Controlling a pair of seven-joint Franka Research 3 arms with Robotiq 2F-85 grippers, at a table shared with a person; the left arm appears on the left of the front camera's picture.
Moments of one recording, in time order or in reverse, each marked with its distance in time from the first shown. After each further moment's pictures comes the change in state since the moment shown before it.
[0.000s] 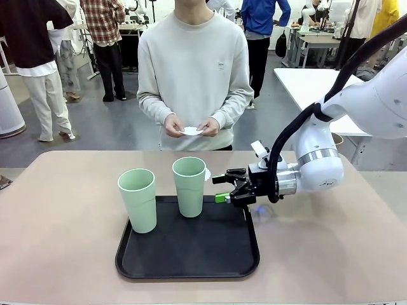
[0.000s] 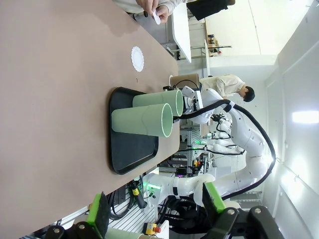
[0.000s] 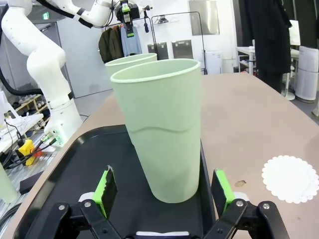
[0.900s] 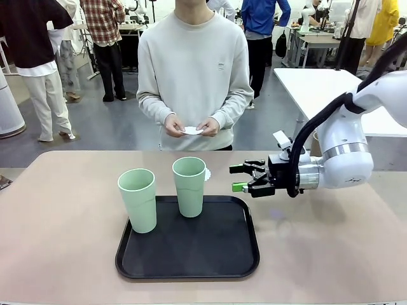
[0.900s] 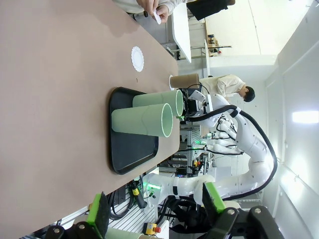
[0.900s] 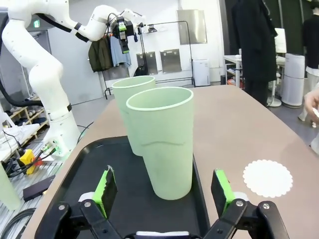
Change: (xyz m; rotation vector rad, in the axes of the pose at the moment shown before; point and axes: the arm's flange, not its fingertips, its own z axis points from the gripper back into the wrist) left arm 0.000 0.000 0.000 0.000 0.000 0.000; right arm 0.028 0.018 0.048 -0.062 -0.046 0.012
